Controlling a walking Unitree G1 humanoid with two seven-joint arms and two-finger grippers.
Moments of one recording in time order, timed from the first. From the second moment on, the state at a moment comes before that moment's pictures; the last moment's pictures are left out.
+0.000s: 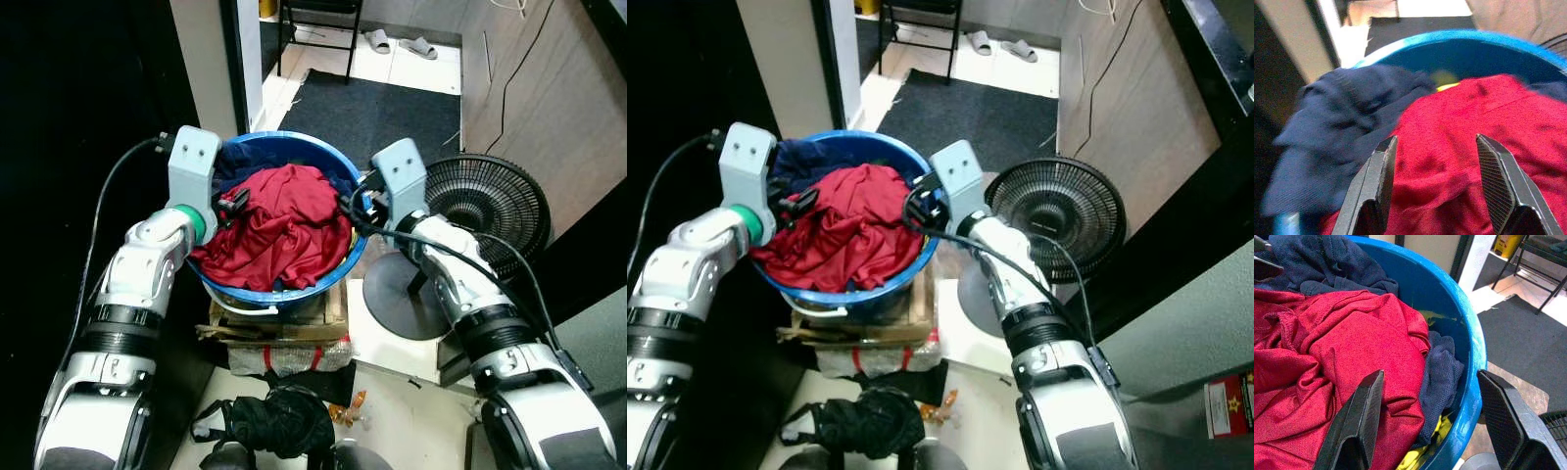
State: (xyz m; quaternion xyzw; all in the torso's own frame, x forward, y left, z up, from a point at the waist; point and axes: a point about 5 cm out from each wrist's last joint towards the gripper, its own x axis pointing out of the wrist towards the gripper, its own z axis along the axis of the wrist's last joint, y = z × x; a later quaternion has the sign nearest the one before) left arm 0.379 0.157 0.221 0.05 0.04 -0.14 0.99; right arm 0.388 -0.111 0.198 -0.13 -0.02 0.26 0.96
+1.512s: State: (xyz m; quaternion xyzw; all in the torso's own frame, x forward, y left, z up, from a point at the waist) left arm 0.357 0.120 0.280 0.01 -0.10 -0.23 0.97; right arm 0.376 -0.117 0.245 -0.03 -0.18 0.24 0.95
